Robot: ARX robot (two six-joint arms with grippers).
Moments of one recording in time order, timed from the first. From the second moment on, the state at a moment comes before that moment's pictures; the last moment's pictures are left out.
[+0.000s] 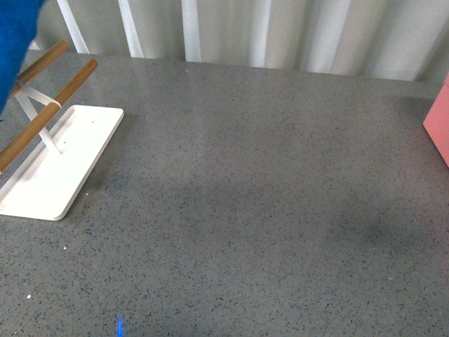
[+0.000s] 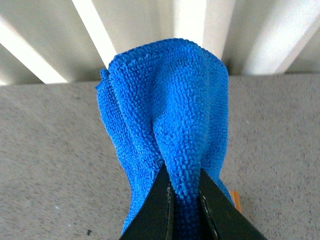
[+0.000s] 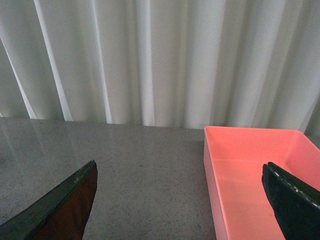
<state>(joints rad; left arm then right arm) 0.12 2.03 1.64 -0.05 0.10 0.20 0.00 0.00 0.02 0.00 0.00 -0.01</state>
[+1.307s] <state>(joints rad) -0.37 1.74 1.06 0.68 0.51 -0.64 0.00 0.00 0.02 0.00 0.00 -0.01</state>
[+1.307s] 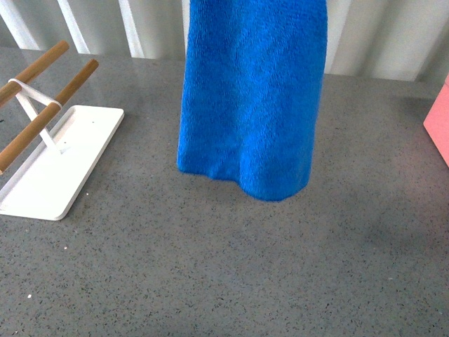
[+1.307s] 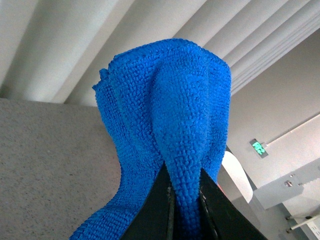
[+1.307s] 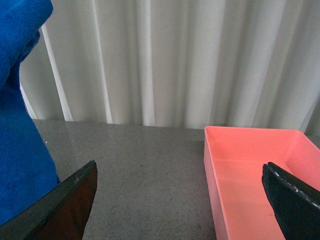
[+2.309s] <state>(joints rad) -0.42 1.80 1.10 0.77 0.49 -0.75 -0.05 1.04 0.41 0.29 -0.56 -0.19</state>
